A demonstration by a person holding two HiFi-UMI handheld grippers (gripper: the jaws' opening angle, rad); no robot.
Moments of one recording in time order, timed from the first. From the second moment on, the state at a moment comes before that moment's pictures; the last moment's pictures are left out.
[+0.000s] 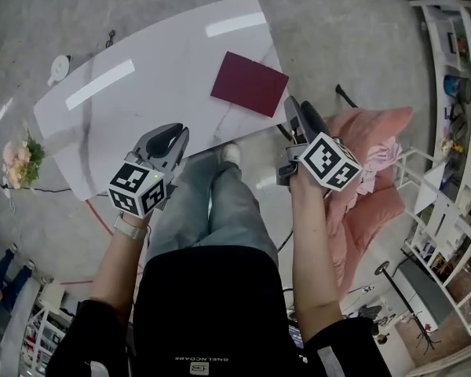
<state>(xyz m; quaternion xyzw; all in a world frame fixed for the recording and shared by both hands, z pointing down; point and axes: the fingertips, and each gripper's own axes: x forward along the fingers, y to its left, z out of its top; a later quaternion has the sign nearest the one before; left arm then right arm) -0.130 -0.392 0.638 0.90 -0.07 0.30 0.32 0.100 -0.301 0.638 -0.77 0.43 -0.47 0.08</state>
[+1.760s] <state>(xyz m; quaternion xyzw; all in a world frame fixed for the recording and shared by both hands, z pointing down) -0.027 -0.415 0.889 0.87 0.00 0.35 0.35 0.177 -0.280 0.897 -0.77 0.38 -0.49 0.14</state>
